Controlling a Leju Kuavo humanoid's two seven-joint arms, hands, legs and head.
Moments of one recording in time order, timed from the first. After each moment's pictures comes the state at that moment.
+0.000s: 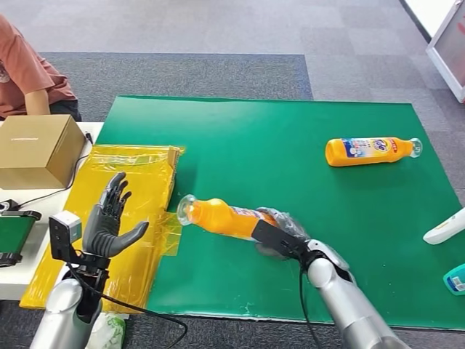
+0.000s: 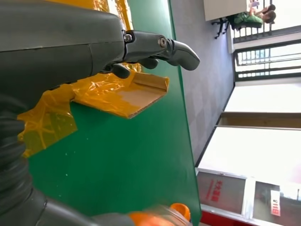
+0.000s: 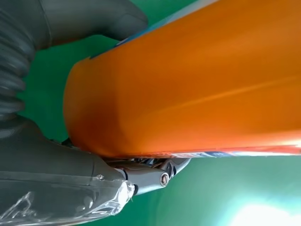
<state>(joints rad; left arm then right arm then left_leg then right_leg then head) -0.01 -0.04 -0.15 -1.54 0.07 -0.21 -0.31 -0.39 0.01 0.34 -0.87 0.67 0.03 -0.18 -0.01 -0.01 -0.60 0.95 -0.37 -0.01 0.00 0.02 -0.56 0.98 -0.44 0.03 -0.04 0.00</state>
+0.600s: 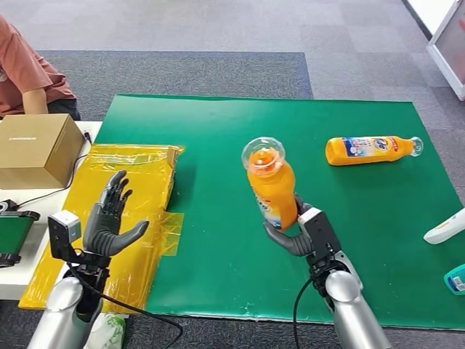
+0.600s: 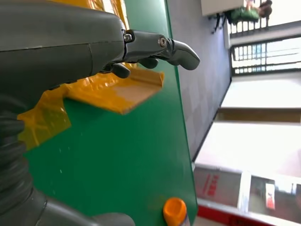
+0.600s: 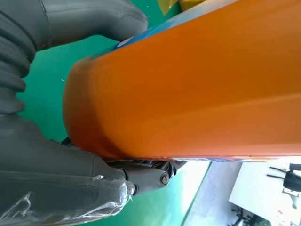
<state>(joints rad) -0.02 -0.01 -0.21 -1.54 0.12 -0.20 -0.32 -0.22 0.01 0.26 -1.22 0.26 -0.04 -0.28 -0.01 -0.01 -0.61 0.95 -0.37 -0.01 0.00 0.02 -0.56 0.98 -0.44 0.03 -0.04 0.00</state>
